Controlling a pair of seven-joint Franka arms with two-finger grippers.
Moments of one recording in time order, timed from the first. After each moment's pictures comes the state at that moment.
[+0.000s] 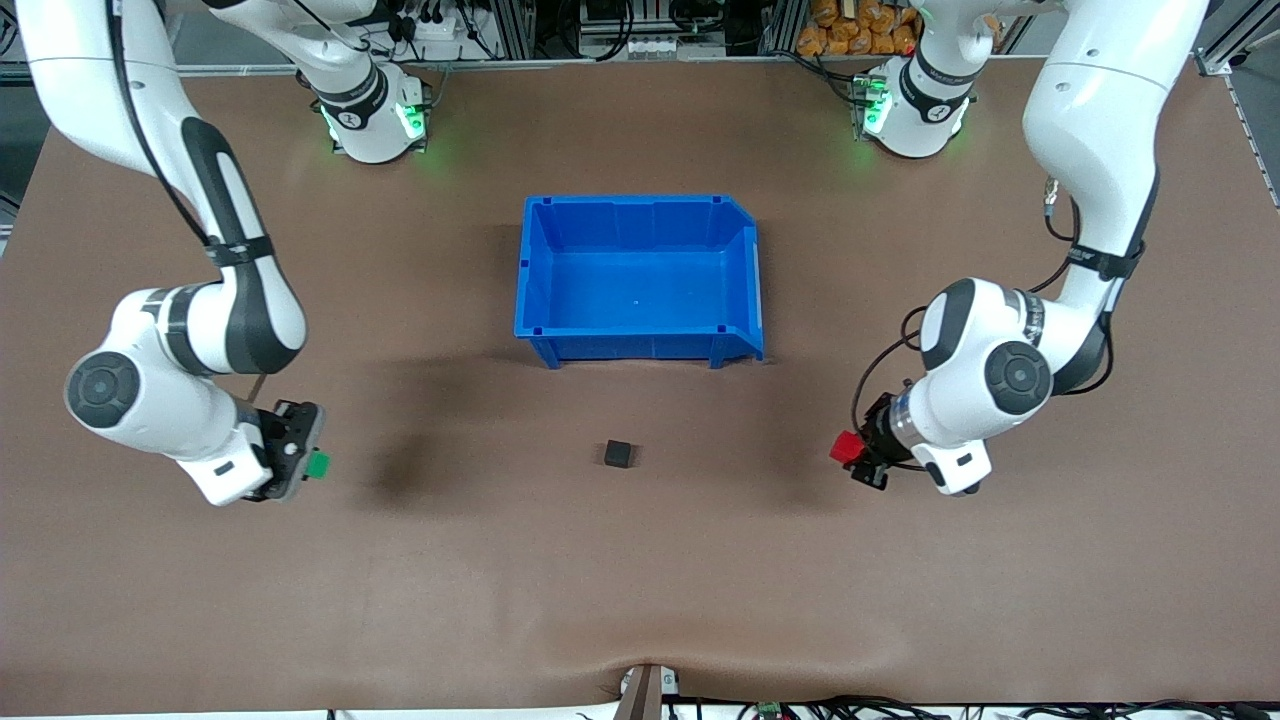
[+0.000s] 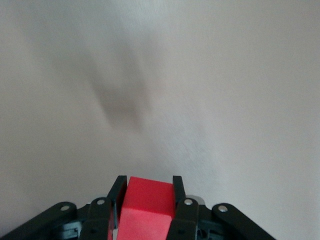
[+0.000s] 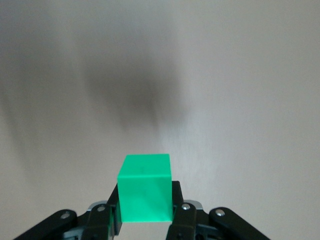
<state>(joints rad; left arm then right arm) -0.05 0.64 -0.30 -1.61 0.03 2.28 -1.58 0.09 0.56 0.00 -1.58 0.01 2.15 -1.31</state>
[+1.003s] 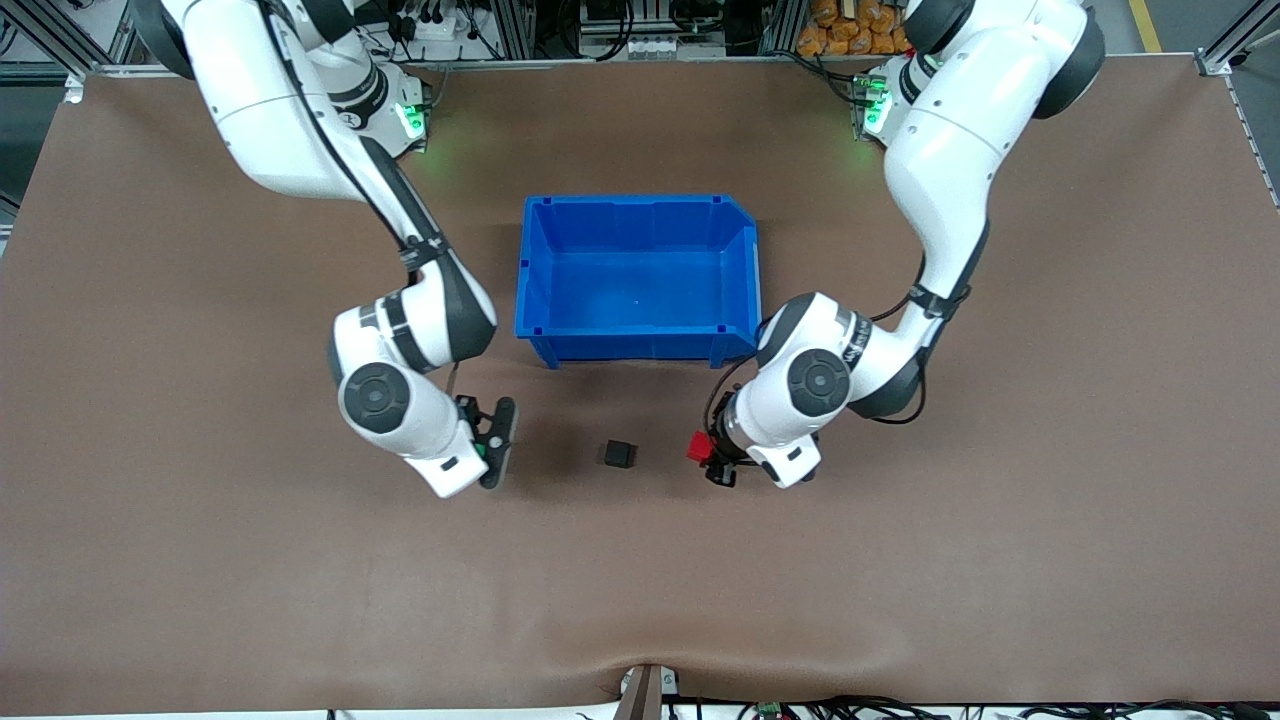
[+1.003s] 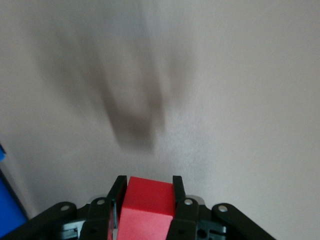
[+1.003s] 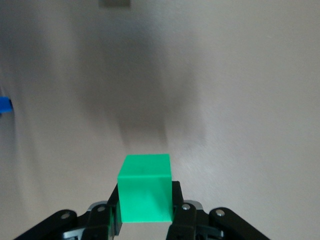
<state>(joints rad) -0.36 0.90 -0.27 -1.28 -0.01 2.28 -1.92 0.38 0.75 0.00 -1.43 0.01 2.13 -1.01</state>
